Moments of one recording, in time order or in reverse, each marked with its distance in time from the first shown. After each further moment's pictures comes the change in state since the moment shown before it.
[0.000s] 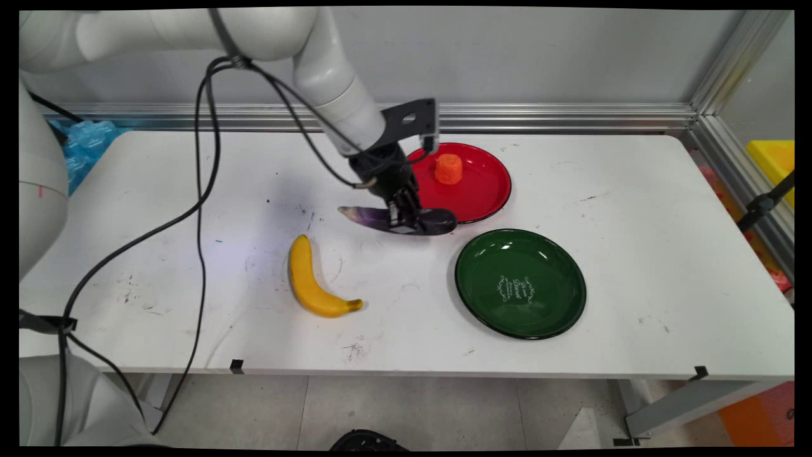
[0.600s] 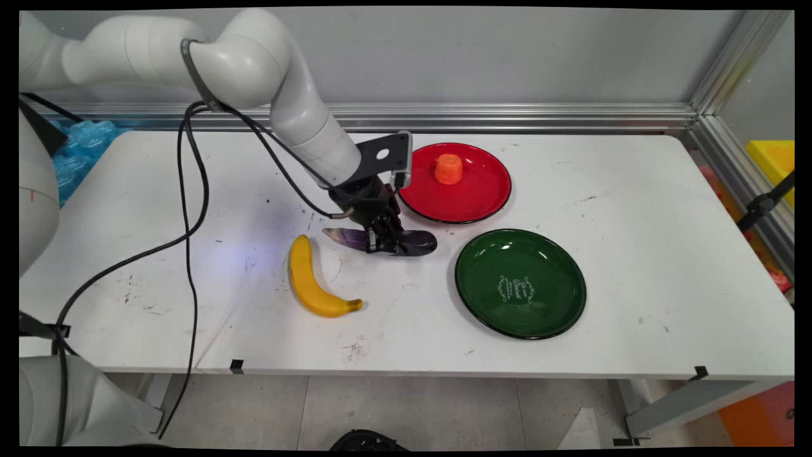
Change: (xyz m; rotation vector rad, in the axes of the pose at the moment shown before) arm -0.045 0.019 0.028 0.004 0.006 0.010
